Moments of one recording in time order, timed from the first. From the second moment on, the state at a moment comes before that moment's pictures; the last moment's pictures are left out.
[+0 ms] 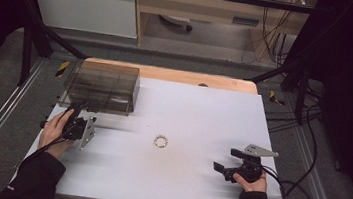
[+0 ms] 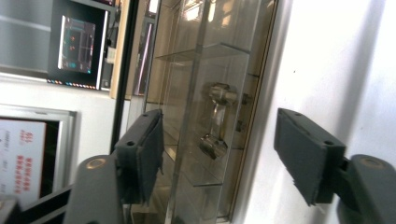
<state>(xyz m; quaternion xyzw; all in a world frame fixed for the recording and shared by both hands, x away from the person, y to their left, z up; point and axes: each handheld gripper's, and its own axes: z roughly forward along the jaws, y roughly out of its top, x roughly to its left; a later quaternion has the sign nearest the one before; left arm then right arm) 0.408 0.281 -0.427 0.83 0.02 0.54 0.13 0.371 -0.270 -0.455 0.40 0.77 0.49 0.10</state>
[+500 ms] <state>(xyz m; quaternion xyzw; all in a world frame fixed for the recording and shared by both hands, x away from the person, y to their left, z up) 0.403 0.284 -0.416 0.84 0.11 0.48 0.21 0.371 -0.270 -0.455 0.40 0.77 0.49 0.10</state>
